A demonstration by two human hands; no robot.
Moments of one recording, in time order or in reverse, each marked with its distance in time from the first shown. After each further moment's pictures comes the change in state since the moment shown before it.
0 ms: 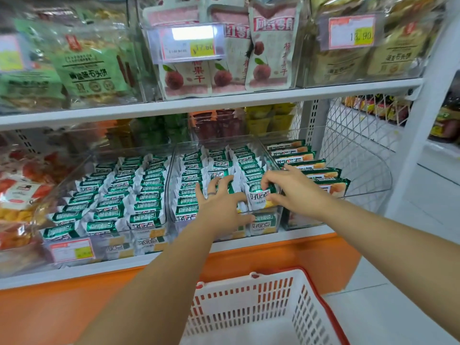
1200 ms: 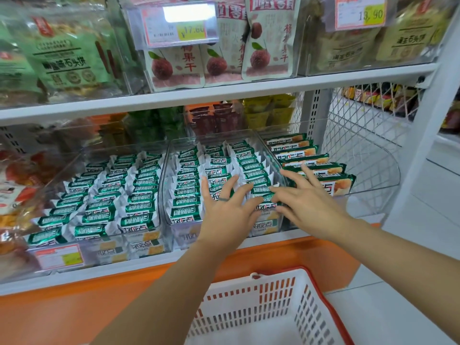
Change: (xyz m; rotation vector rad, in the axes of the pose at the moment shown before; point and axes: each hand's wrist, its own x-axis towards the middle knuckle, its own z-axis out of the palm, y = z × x) left_hand -0.001 0.003 0.037 0.282 0.539 0.317; right_hand -0.029 0.027 0.034 -0.382 0.164 -0.141
